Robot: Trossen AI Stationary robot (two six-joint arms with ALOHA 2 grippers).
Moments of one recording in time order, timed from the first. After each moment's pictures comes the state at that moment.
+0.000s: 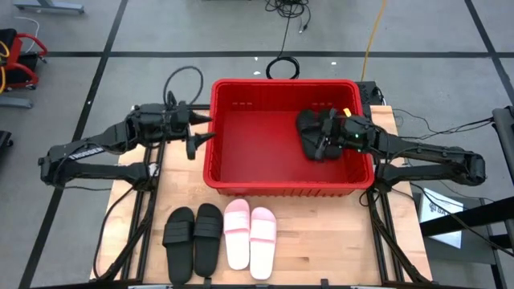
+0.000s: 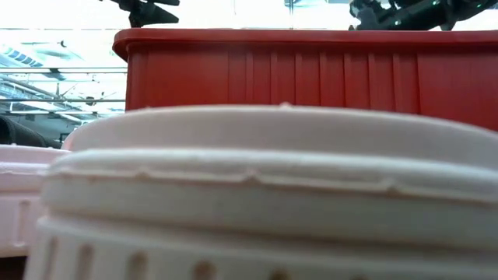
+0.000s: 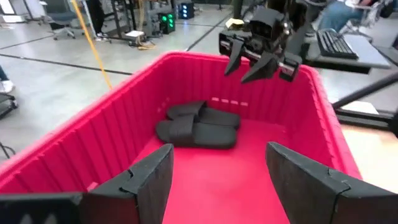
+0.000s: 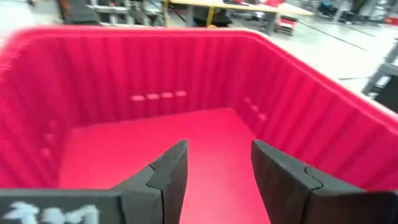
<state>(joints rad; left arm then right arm) 0.30 0.83 0.90 -0.30 0.04 -0.01 -0.32 0.87 0.62 -0.03 0.07 -0.10</state>
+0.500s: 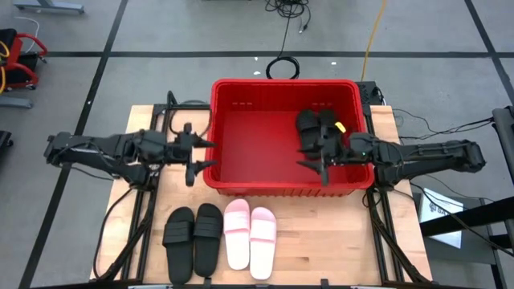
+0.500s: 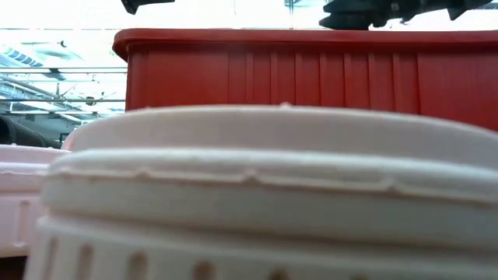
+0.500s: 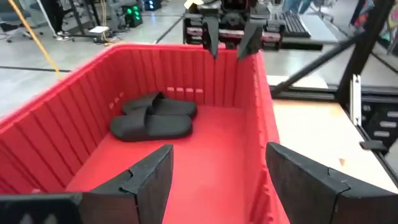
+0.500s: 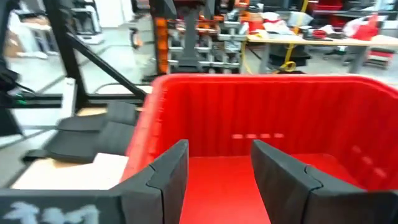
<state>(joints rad) -0.11 0.86 0.90 -0.32 -0.23 -0.06 -0.03 0.87 0.62 0.10 0.02 0.00</state>
